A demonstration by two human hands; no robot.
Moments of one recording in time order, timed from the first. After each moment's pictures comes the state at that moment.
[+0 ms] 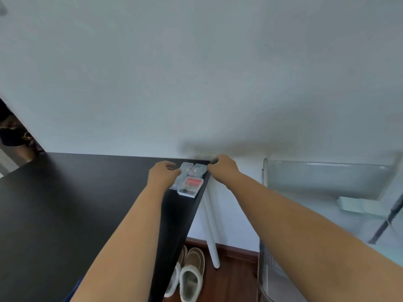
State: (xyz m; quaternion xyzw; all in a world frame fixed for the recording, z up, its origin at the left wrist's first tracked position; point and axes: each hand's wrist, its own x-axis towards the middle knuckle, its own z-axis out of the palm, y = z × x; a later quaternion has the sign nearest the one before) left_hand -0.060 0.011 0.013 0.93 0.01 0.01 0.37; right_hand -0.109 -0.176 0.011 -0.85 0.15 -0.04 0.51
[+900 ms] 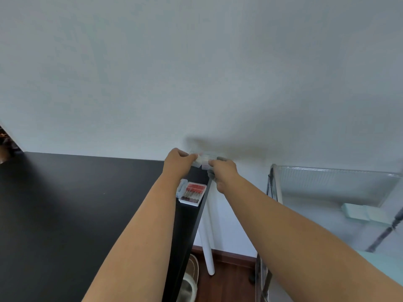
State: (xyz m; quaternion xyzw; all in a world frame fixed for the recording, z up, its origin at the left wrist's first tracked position) left_hand -0.016 -0.028 0.018 0.86 -0.05 0.02 0.50; right_hand -0.064 -0.150 0.000 -0.51 0.28 -0.07 0.81
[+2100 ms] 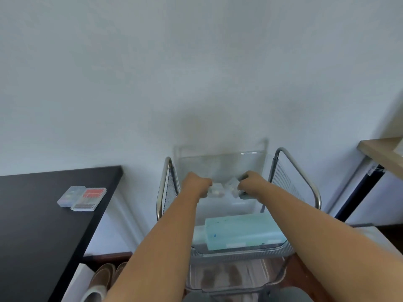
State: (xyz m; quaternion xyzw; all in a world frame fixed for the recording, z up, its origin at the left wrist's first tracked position) left_hand -0.181 -0.289 -0.047 0.84 -0.06 -0.25 0.48; right_hand -0.288 -0.437 -0.050 -0.72 0.40 -0.02 0.57
